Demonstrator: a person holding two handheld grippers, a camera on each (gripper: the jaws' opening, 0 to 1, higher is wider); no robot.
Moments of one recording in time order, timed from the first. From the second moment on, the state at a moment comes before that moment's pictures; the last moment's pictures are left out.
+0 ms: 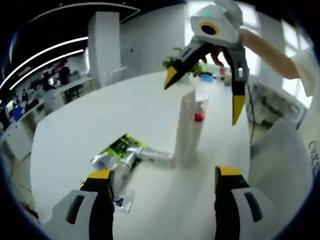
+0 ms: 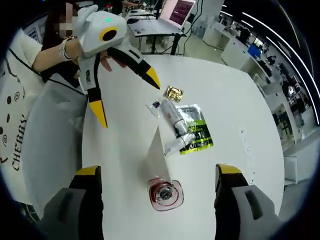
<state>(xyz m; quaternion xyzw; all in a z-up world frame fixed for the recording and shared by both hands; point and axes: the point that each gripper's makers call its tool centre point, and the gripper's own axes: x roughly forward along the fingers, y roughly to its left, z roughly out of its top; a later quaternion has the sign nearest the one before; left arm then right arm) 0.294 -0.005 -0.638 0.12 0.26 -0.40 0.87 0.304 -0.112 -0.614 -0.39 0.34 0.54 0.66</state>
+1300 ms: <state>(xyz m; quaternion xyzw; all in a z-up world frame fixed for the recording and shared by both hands) 0.283 0.007 -0.644 0.12 0.29 -0.40 0.86 0.279 -0.149 -0.625 -0.29 0.31 0.46 0.78</state>
